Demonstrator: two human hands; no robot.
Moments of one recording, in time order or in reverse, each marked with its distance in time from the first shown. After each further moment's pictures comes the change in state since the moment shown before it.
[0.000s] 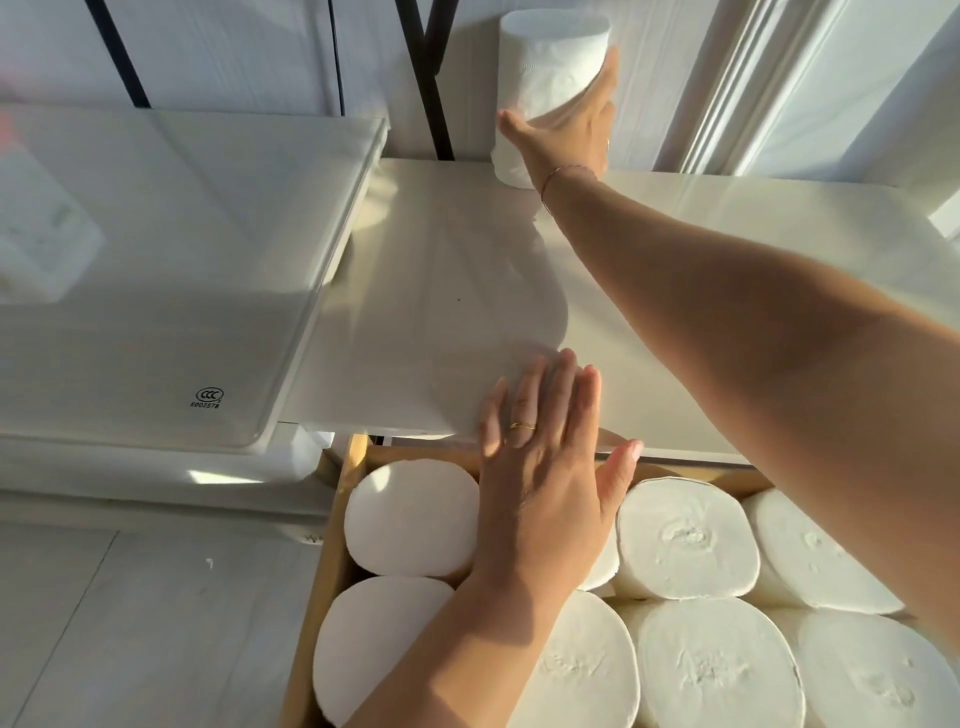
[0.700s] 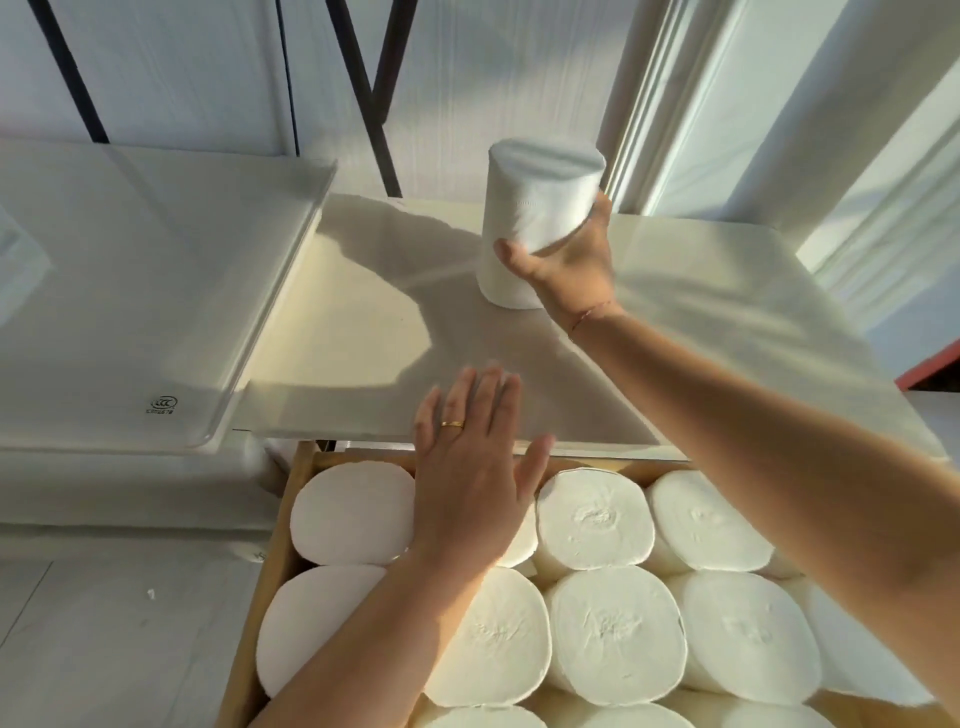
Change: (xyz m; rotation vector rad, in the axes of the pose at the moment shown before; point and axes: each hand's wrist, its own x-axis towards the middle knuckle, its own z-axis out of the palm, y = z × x) left_hand 0.001 -0.006 -0.003 -0.036 -0.053 0.014; right_hand -0.091 0.032 -0.113 0.213 -0.132 -0.185
